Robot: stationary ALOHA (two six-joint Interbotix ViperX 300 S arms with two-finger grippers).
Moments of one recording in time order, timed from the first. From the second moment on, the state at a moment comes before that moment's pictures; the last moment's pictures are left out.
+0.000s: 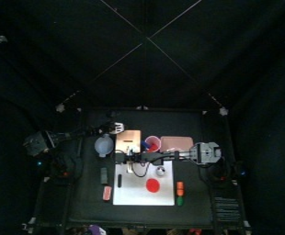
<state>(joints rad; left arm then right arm) 0.60 -0.04 0.71 -0.84 0.03 -0.09 -0.10 0.46 -0.05 -0.17 0.46 0.02</state>
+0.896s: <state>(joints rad) 0.60 -0.21 0.77 -0.71 -0.02 -0.08 0.02 0.26 0.03 -0.06 0.36 0.03</state>
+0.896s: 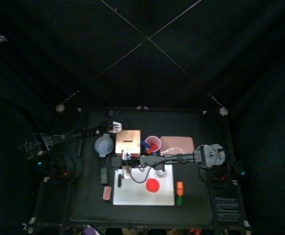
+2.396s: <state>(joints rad) -0.09 -0.09 0.90 -0.25 -0.63 -0.08 -0.04 -0.39 1.04 0.36 0.08 0.03</state>
